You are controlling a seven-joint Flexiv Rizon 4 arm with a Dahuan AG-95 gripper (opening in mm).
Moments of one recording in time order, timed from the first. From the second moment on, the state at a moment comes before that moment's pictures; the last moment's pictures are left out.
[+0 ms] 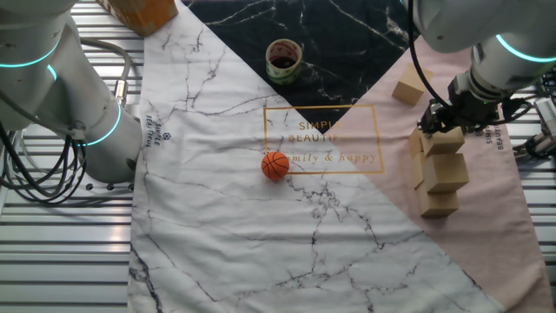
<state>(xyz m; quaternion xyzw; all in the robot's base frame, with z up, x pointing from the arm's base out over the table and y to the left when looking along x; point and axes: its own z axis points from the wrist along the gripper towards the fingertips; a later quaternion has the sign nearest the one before) 0.682 -0.013 0.112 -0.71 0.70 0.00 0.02</state>
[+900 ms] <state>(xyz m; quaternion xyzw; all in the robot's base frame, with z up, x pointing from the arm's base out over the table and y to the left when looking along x) 0.682 -0.018 0.110 -0.70 0.71 0.00 0.02</state>
